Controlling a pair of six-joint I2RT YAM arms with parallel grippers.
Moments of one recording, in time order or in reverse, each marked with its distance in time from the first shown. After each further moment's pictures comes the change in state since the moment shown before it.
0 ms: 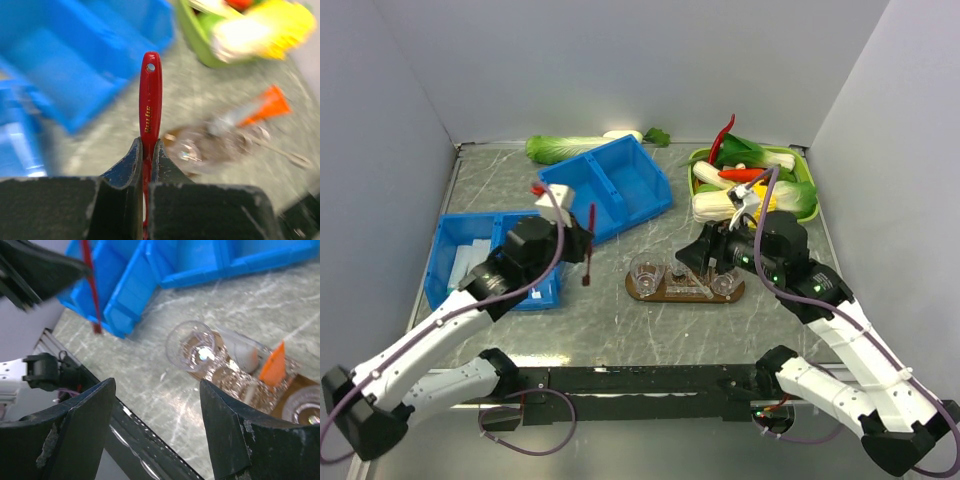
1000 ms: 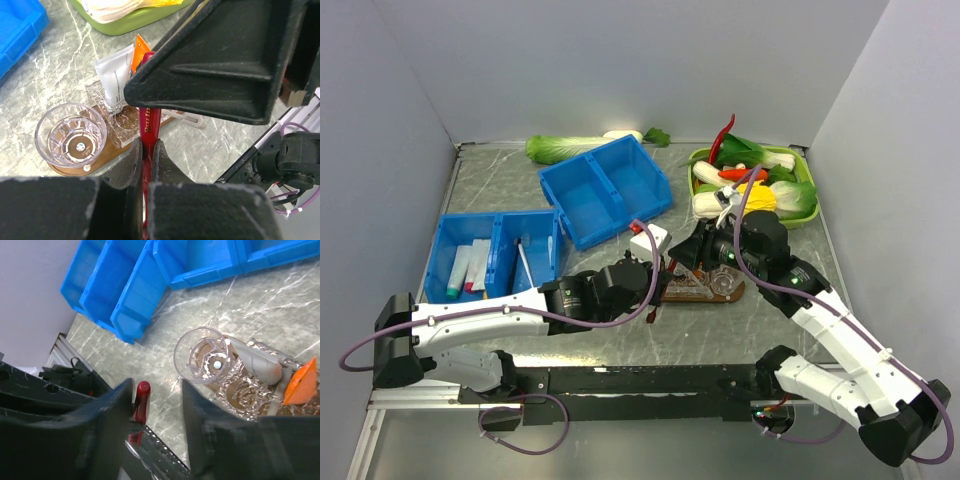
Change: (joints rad) left arm -0.640 0.374 0.180 0.126 -0.317 -0.093; right arm 0.008 0.071 -0.101 0.189 -0.048 0.089
